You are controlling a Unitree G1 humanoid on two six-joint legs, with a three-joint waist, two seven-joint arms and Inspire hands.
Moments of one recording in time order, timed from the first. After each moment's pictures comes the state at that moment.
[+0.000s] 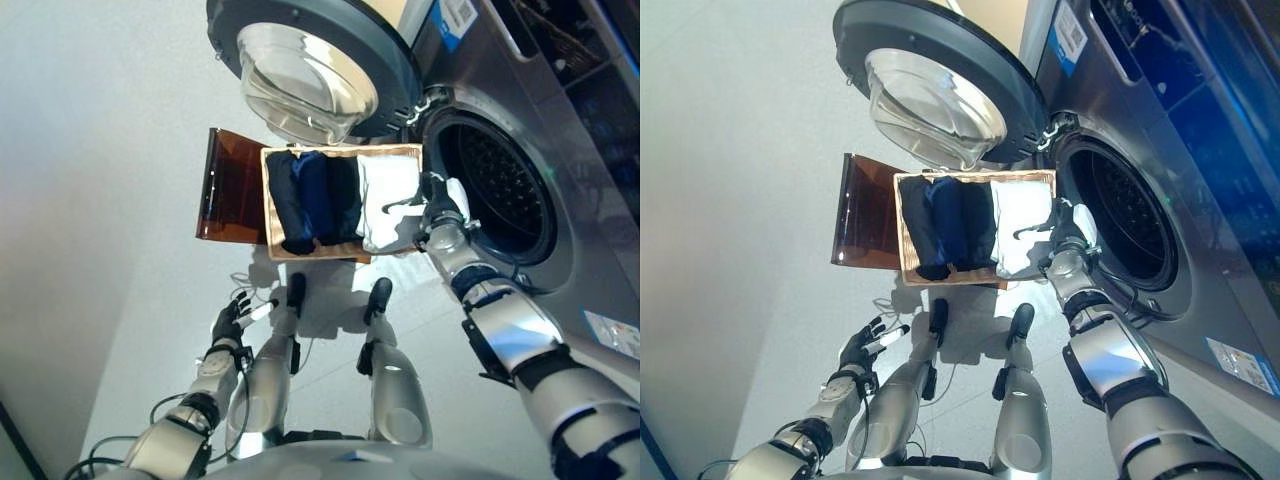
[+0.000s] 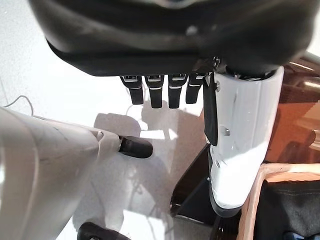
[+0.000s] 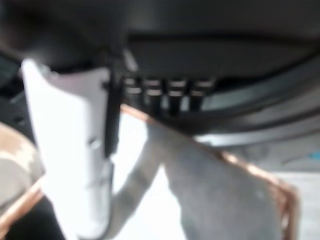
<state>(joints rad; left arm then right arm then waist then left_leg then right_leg) -0.27 0.14 -0.30 1.16 -0.57 -0.25 0.16 -0.94 -0.35 0.40 1.35 0.08 -0.04 -0.38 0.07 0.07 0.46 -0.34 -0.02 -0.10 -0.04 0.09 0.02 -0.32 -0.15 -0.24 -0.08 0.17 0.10</state>
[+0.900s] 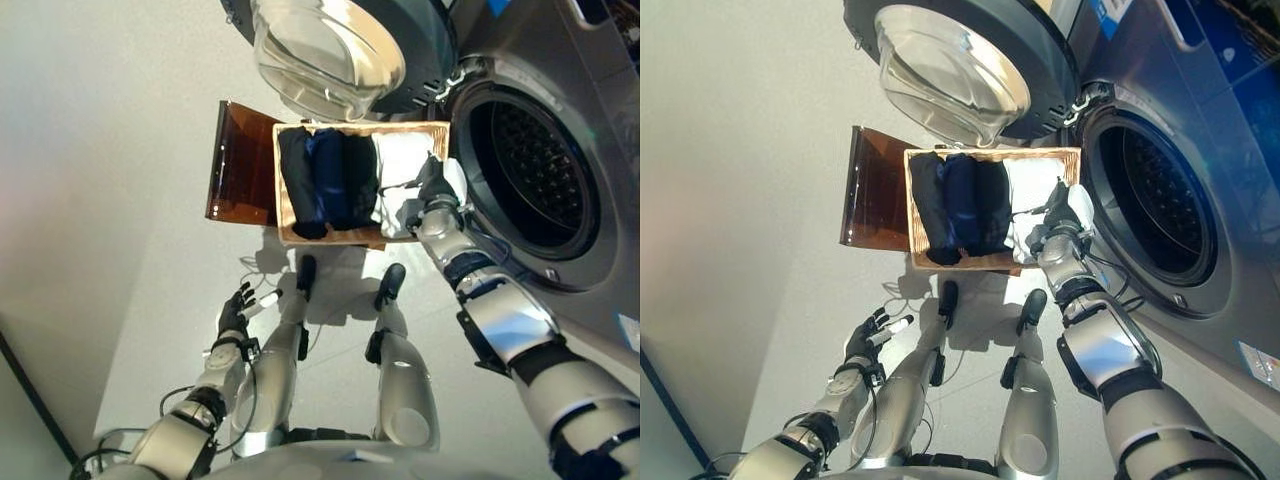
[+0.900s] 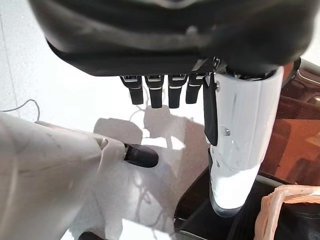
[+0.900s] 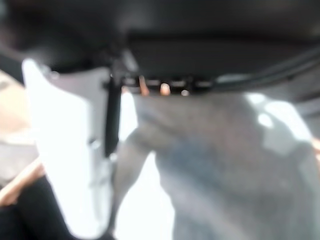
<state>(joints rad) -0.29 0.13 -0.33 1.11 -0.61 -0.28 0.18 -1.01 -0.33 0.44 1.31 0.09 -0.02 -0.44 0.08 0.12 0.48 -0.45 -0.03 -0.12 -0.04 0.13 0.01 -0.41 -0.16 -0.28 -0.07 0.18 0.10</state>
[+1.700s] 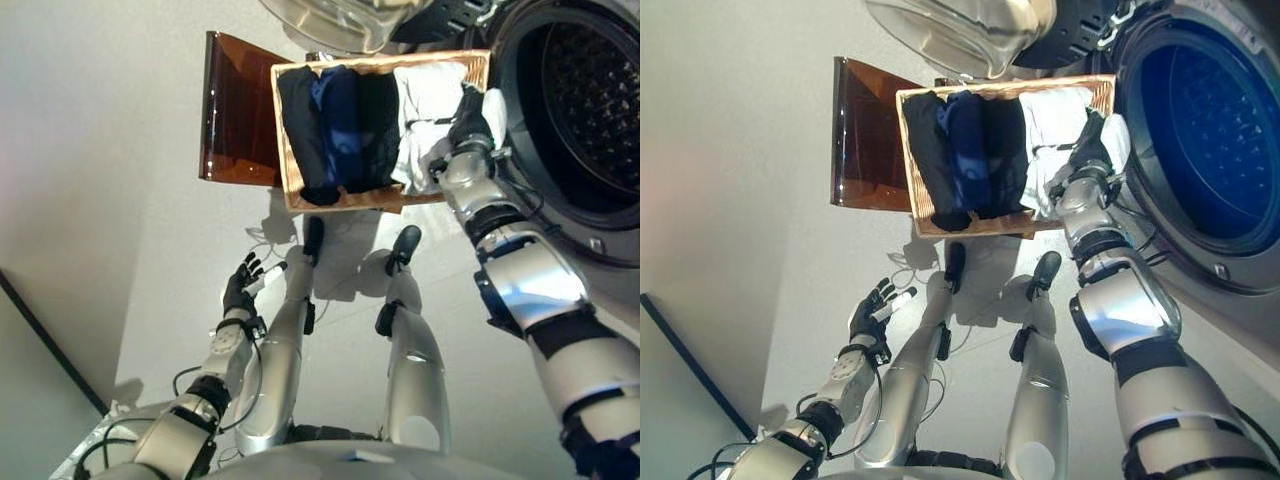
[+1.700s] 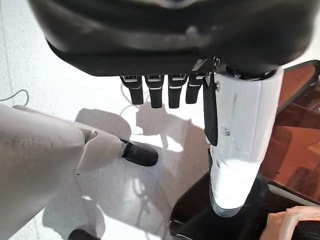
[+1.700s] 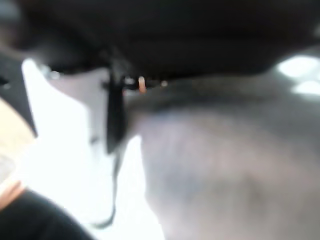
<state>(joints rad) -0.29 0.13 -0.34 0.97 -0.67 -0.31 0.18 -1.23 -0.44 0.44 1.36 0.13 -0.03 -0.46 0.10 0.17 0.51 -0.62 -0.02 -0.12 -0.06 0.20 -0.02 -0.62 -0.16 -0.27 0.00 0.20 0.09</state>
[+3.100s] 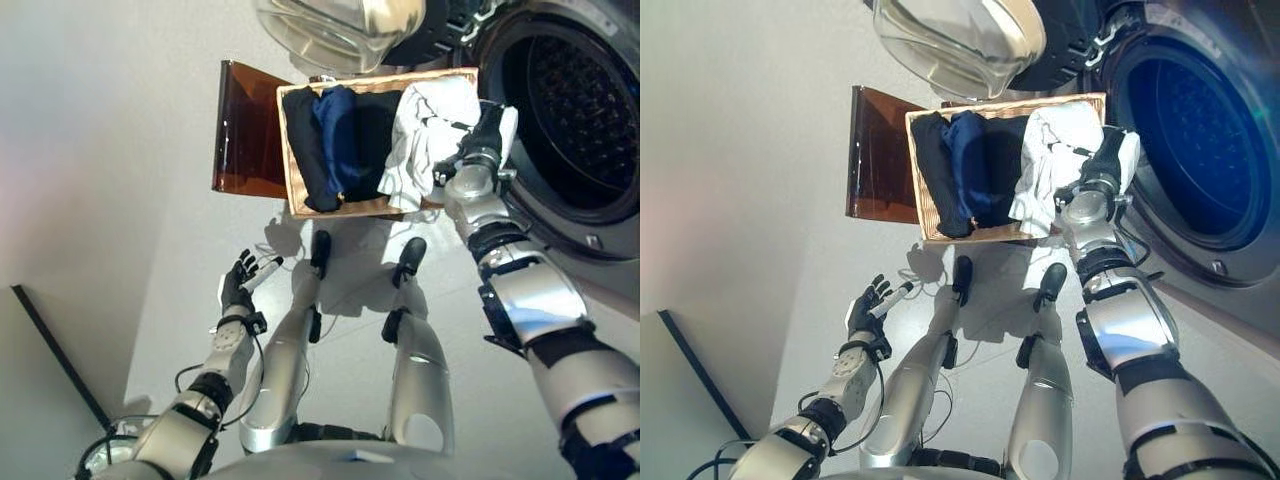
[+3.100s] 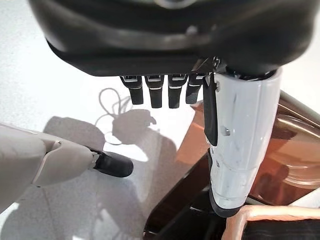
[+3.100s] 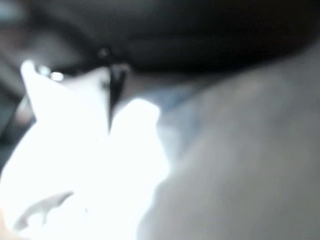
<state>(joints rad) -0.31 0.12 -0.33 0.97 -0.68 -0.34 0.24 -1.05 -0.42 0.26 1.18 0.36 -0.11 -0.55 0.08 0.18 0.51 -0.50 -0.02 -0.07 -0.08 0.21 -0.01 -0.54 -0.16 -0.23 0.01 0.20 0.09</state>
